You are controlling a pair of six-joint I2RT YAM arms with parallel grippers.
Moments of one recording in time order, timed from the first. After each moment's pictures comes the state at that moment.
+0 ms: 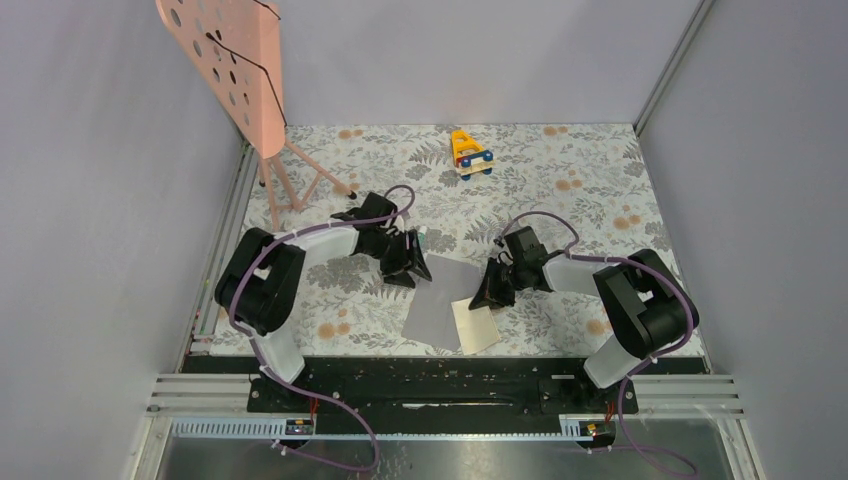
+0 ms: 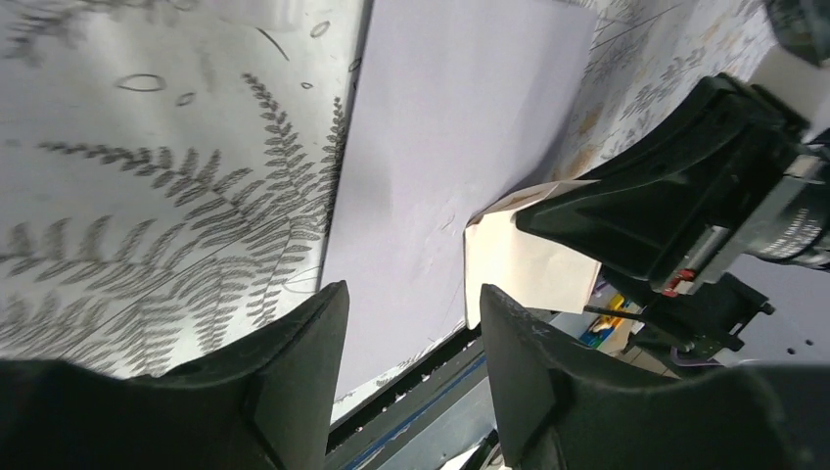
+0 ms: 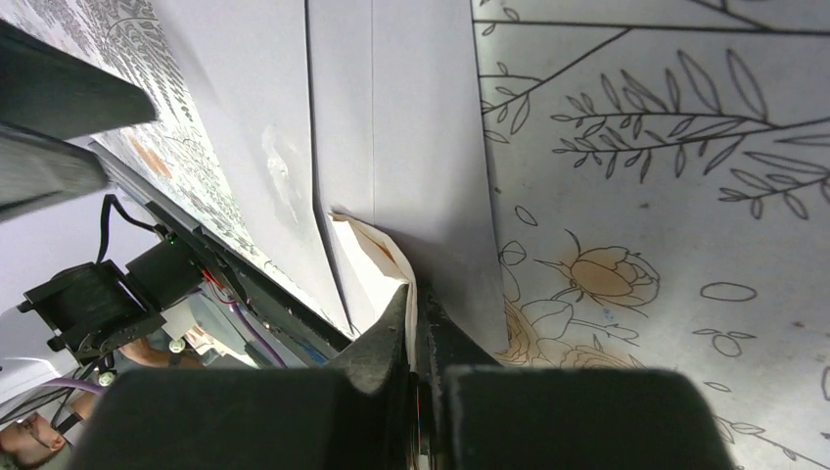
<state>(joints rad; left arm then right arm) -0.50 1.79 1.02 -0.39 0.60 -0.67 0.46 1.61 0.63 -0.13 -0.56 0.76</state>
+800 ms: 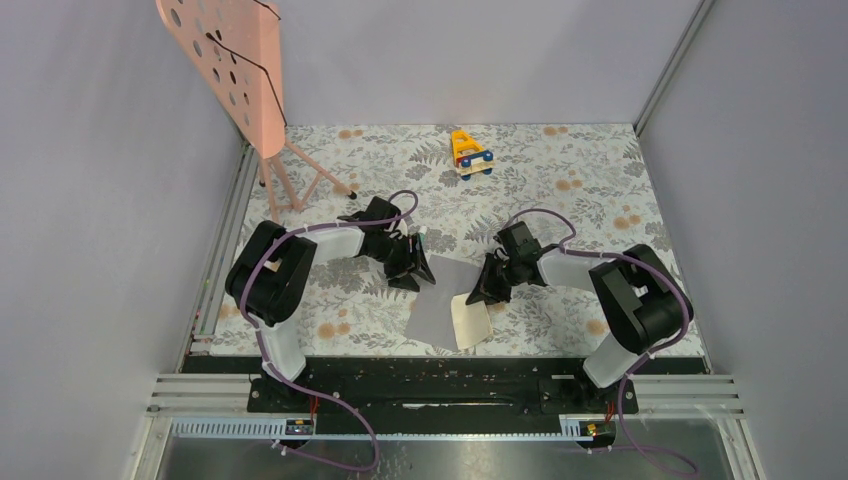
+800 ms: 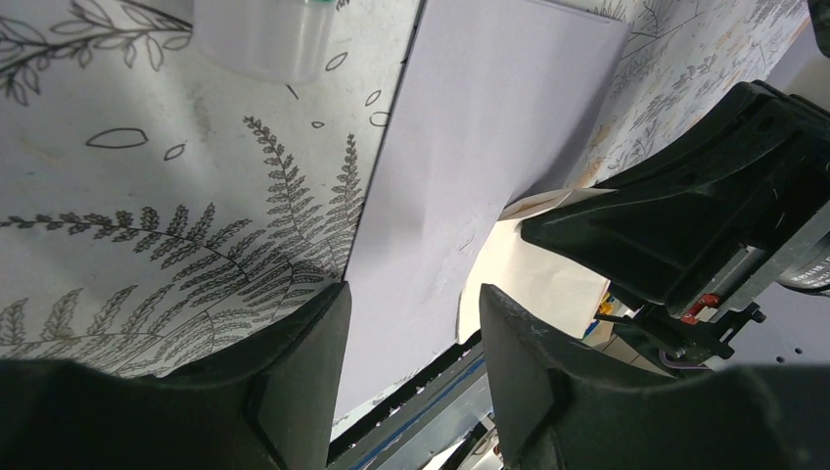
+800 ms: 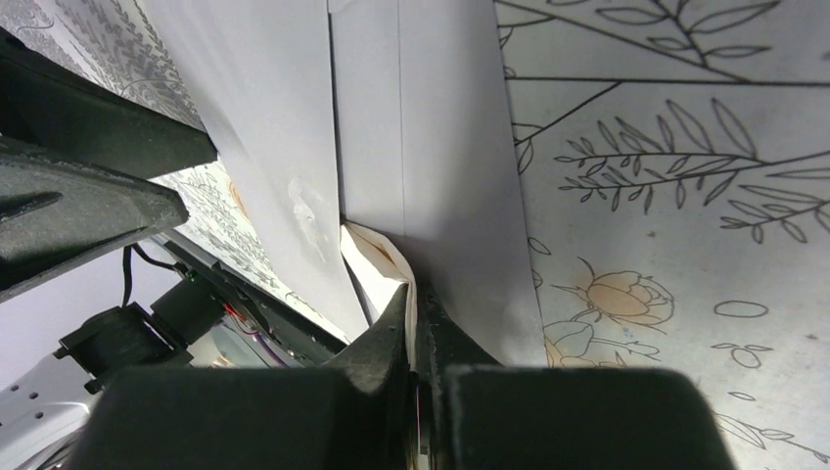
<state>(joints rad) -0.49 1.84 1.01 -0.33 0.63 -0.71 0.49 1.64 0.70 -0.18 -0.49 0.84</state>
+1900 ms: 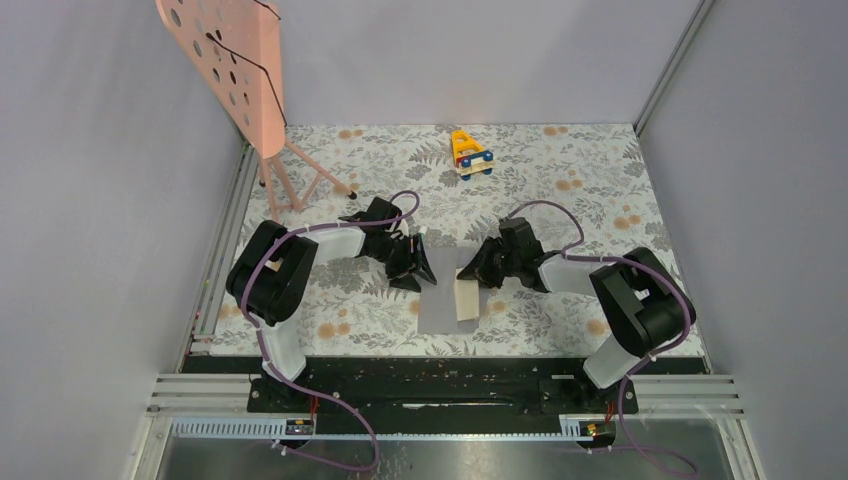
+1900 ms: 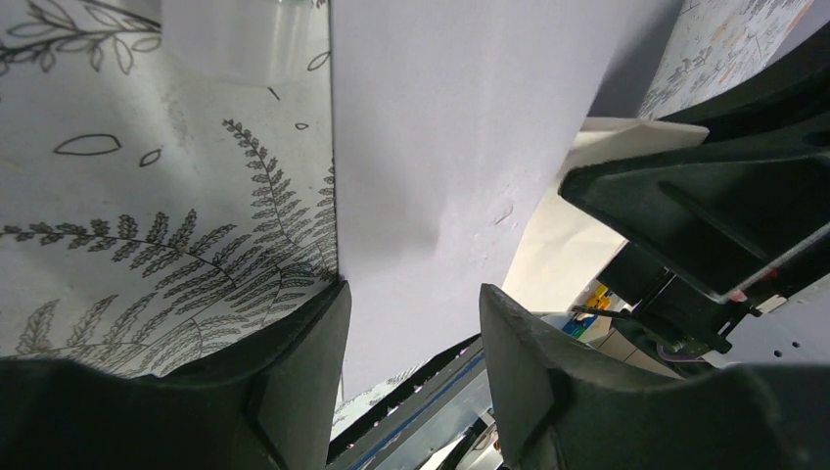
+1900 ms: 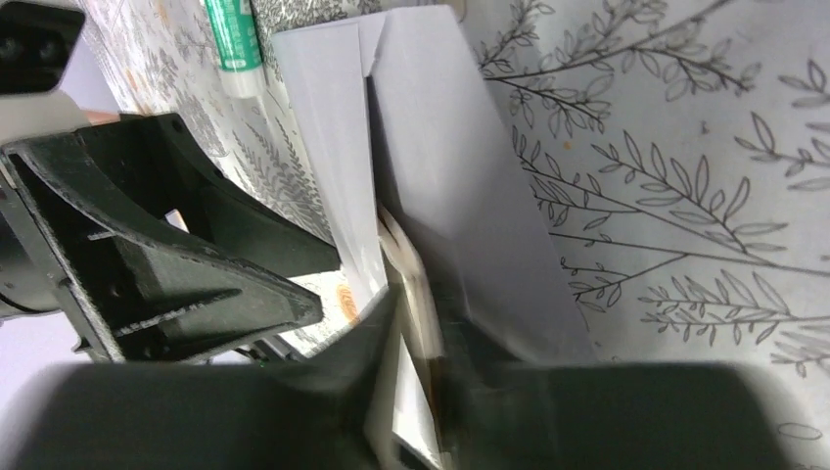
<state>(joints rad) -0.50 1.84 1.01 -0.32 0.64 -0.71 0.50 1.62 0.65 0.15 -0.36 1.01</state>
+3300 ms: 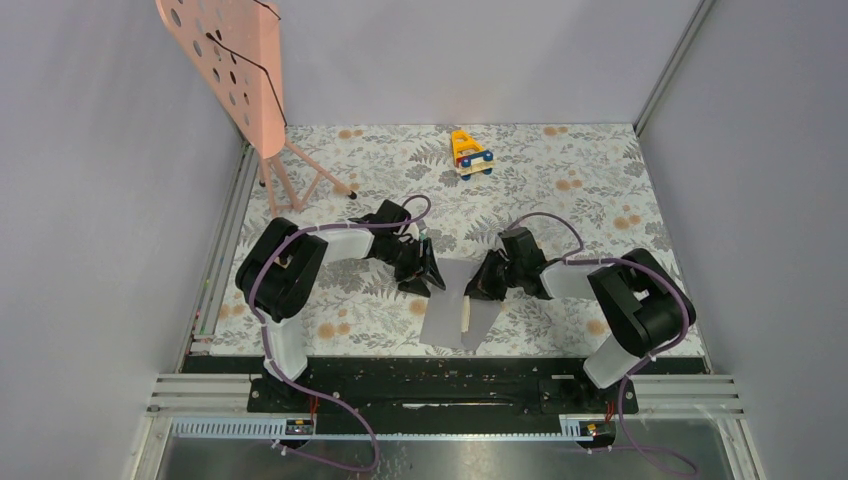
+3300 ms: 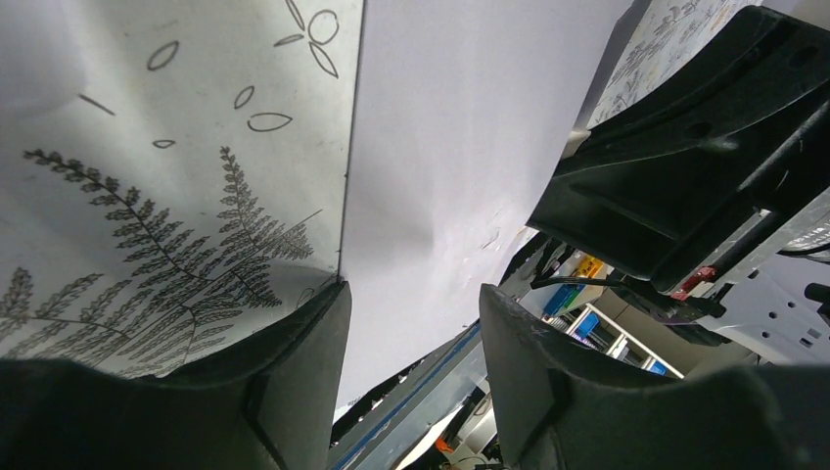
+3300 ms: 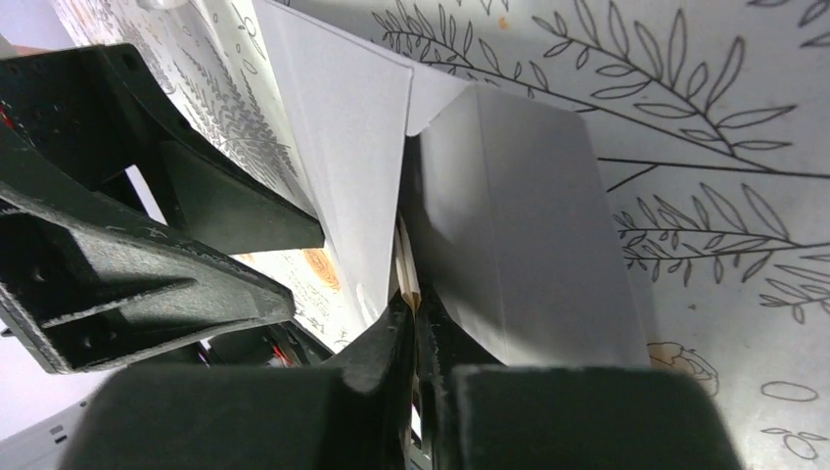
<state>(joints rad) -0.54 1.89 1.03 -0.29 0.72 -0.71 0.50 1.63 0.58 0.16 -0.46 1.00</state>
